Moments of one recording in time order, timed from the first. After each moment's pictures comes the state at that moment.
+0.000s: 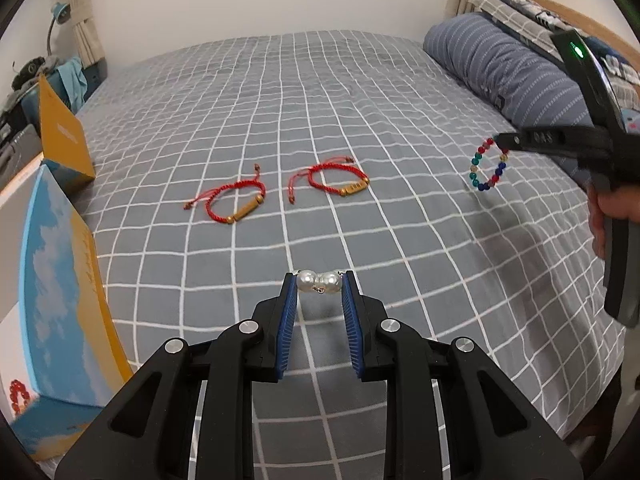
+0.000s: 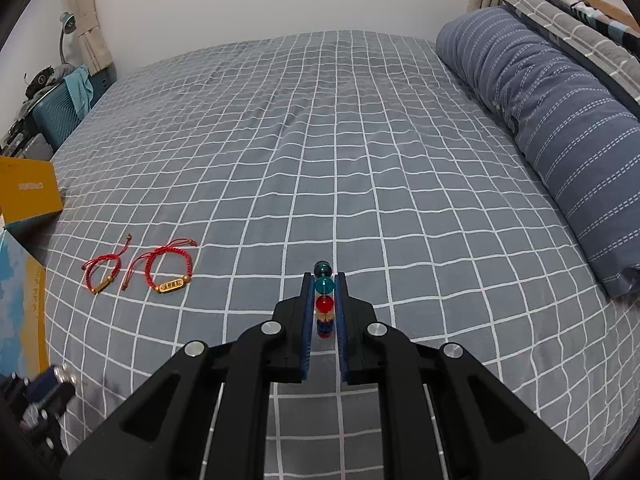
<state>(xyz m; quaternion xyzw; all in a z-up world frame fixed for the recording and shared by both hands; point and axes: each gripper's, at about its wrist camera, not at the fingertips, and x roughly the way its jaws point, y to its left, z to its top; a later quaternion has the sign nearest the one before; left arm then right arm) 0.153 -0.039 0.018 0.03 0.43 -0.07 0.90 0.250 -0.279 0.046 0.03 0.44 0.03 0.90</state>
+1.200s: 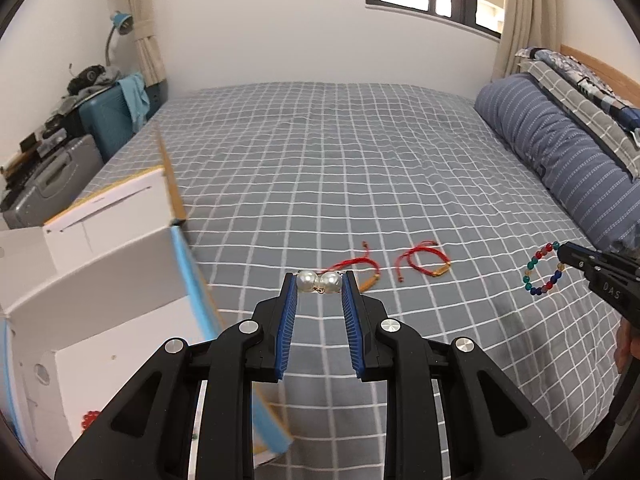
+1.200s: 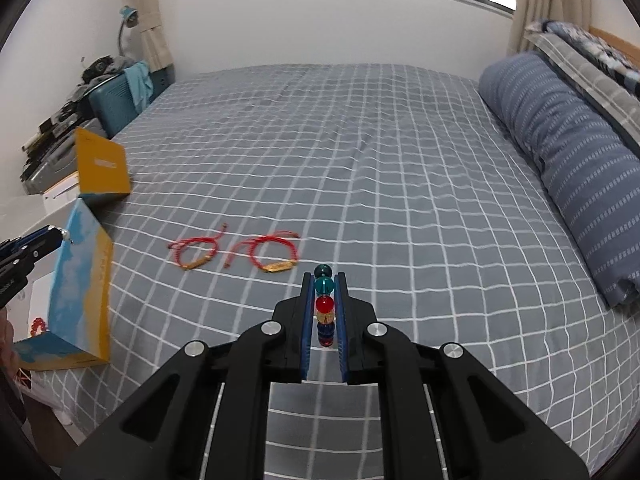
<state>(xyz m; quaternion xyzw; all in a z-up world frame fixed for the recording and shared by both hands) 0.149 0.067 0.114 0.01 0.37 0.00 0.93 0.171 -0.205 0.106 0.00 0.39 0.11 0.91</state>
